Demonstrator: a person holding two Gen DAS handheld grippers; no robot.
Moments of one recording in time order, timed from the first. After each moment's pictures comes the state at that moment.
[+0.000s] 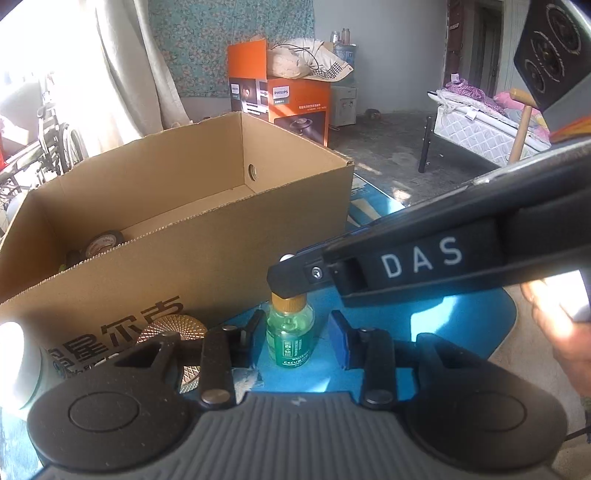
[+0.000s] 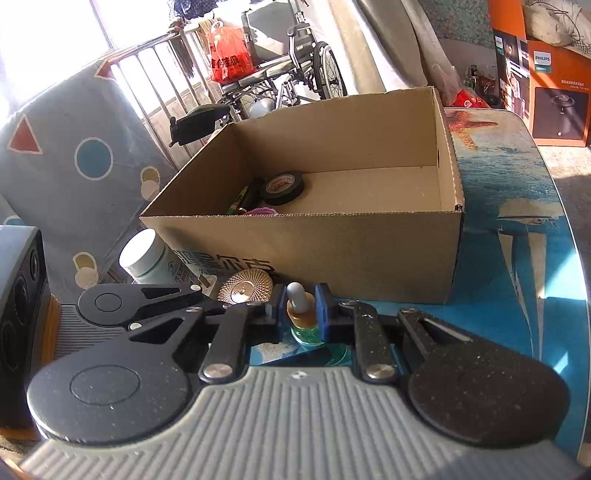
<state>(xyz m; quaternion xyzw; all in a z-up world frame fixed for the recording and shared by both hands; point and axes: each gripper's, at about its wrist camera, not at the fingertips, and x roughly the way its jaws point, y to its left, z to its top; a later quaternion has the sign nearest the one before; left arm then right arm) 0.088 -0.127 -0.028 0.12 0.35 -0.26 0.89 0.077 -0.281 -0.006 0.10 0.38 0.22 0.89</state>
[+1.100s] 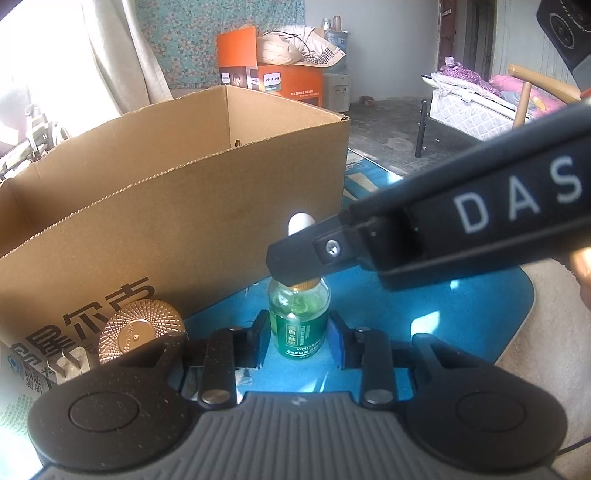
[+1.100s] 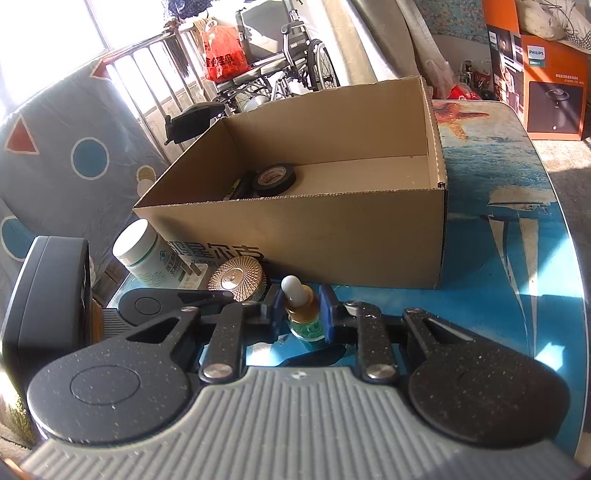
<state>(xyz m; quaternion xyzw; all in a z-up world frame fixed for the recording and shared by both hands) 0.095 -0.145 -0.063 0.14 0.36 -0.26 0.88 0.073 -0.291 -0.015 0.11 0.38 0.21 0.89</state>
